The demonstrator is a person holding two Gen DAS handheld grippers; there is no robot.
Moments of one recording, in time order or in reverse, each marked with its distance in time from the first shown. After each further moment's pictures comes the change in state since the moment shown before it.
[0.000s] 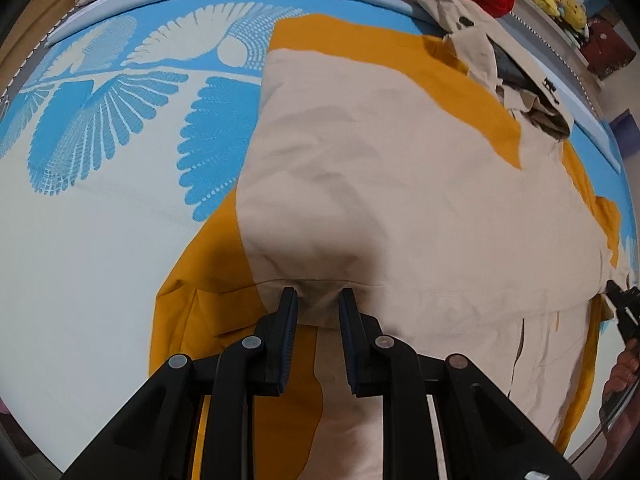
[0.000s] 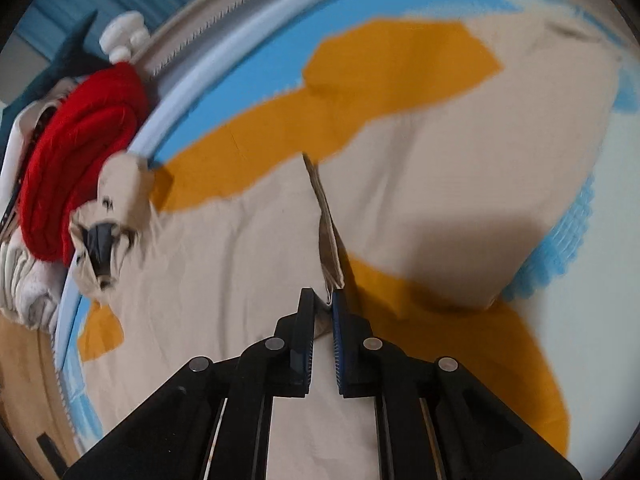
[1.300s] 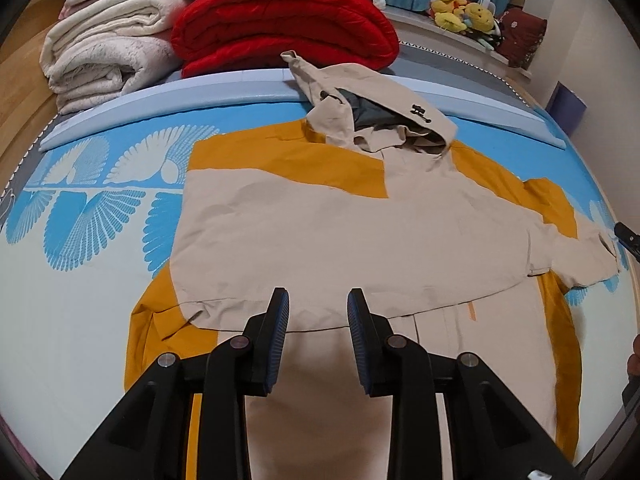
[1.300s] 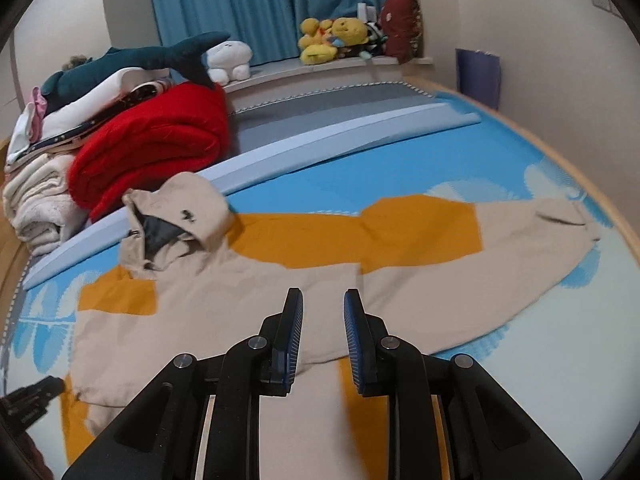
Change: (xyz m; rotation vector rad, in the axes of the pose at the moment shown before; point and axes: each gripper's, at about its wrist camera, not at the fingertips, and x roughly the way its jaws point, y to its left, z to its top) left arm -0.087 -0.108 -0.048 0.205 -0.328 -0.021; right arm -0.143 0.044 -0.016 -0.410 -0.330 -0.023
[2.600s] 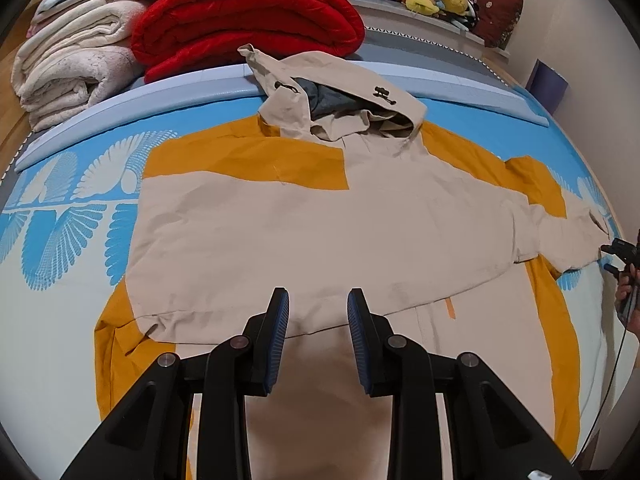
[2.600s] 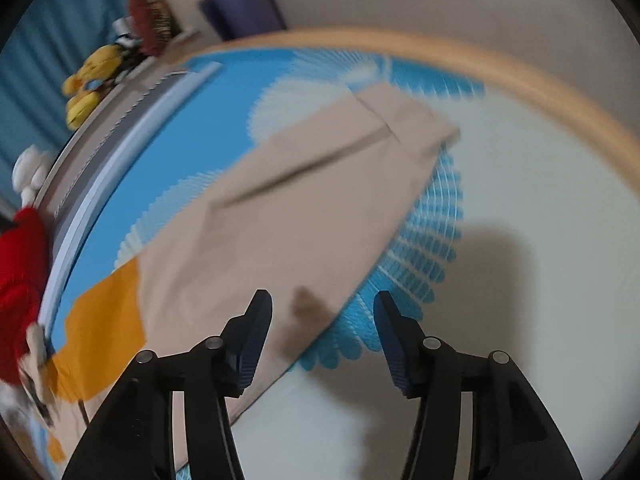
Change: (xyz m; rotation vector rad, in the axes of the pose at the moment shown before) left arm 0.024 -0.036 0.002 0.080 0.035 -0.048; right arm 0.132 -0.422 0.003 0.610 0.171 -0.228
